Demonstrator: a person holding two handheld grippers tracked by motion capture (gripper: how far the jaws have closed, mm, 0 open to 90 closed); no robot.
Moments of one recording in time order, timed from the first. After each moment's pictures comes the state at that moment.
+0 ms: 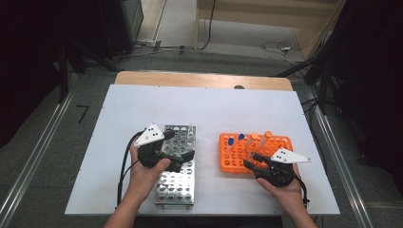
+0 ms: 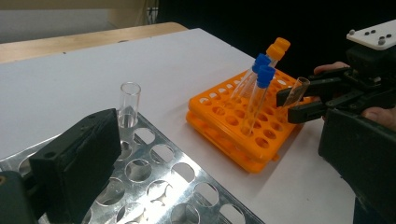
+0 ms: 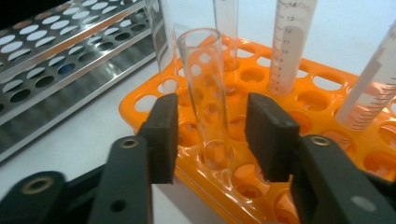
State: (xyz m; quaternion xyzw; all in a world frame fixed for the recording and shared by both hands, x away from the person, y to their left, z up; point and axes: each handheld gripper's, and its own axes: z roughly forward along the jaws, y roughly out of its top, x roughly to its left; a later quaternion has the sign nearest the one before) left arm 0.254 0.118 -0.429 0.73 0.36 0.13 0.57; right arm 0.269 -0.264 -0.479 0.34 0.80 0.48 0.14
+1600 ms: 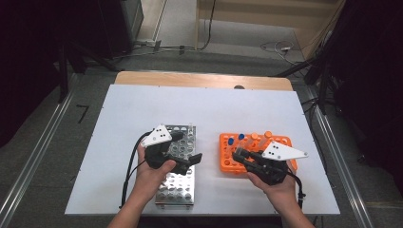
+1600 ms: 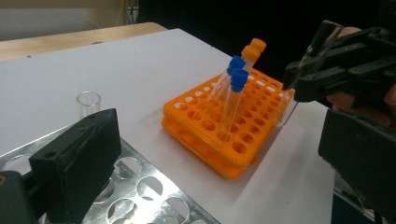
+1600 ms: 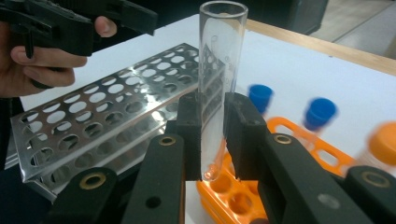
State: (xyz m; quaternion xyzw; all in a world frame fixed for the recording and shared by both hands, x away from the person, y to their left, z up) left arm 0.254 0.100 -0.426 0.73 0.34 0.10 0.58; right arm 0.252 -0.218 -0.420 0.26 0.80 0.52 0.14
